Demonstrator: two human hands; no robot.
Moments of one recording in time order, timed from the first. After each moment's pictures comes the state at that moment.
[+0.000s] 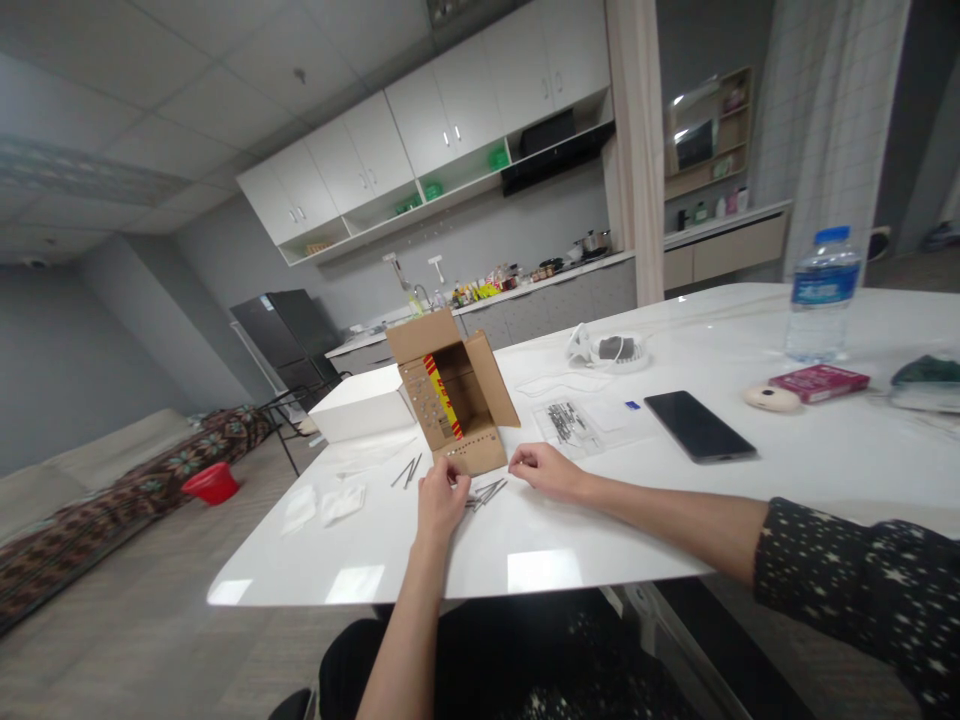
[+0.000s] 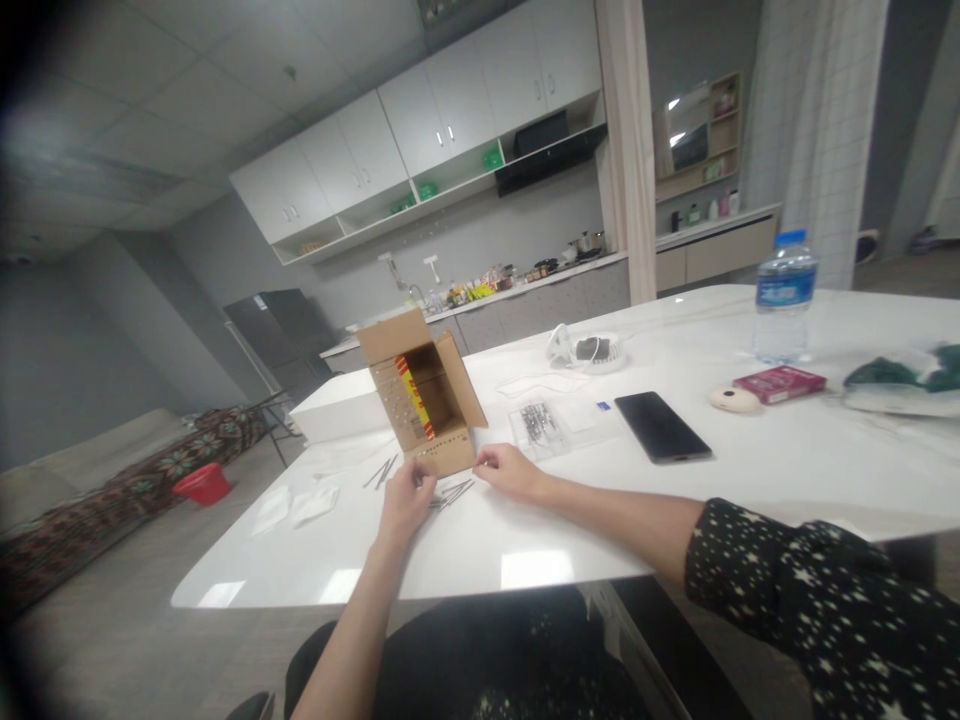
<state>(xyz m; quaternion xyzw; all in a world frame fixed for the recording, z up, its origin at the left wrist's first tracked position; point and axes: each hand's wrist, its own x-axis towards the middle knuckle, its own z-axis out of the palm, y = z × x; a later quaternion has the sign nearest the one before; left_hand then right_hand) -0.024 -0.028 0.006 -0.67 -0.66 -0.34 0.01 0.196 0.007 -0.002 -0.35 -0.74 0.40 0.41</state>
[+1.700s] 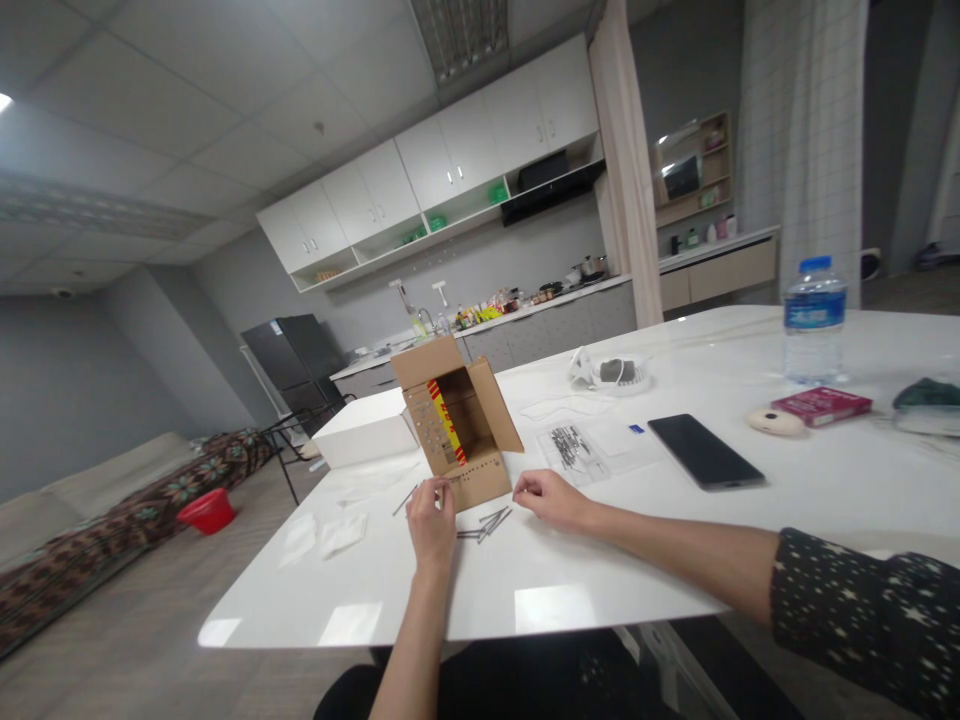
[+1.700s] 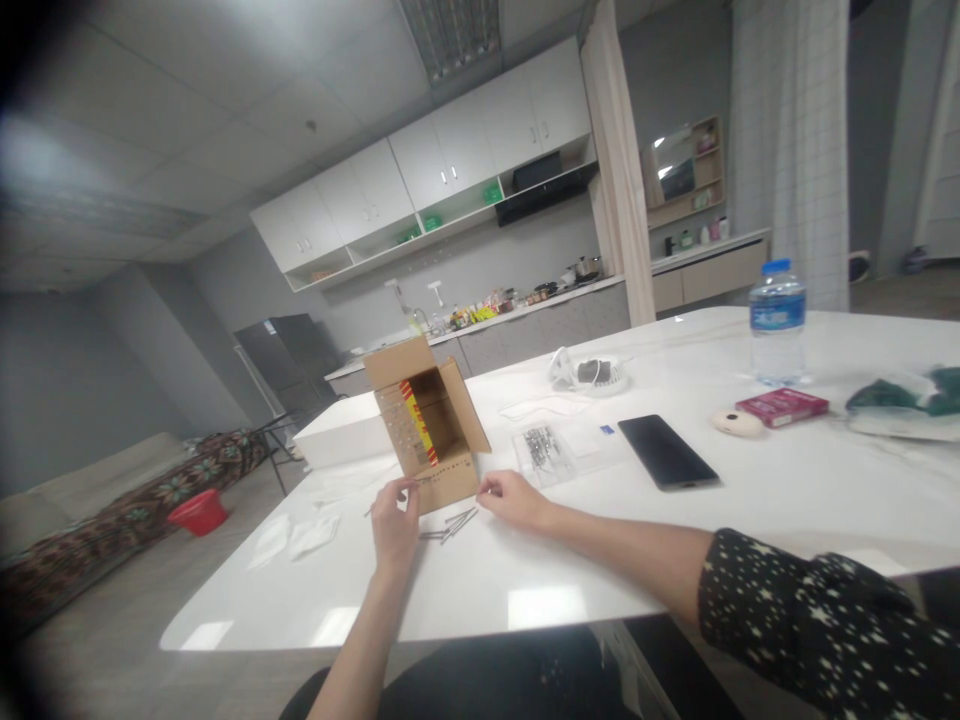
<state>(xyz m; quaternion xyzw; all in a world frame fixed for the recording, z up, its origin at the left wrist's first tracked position) -0.036 -0.020 0.004 -0.62 -0.60 -0.47 0.17 0.195 0.006 -0.003 -0.35 -0.74 0.40 0.41</state>
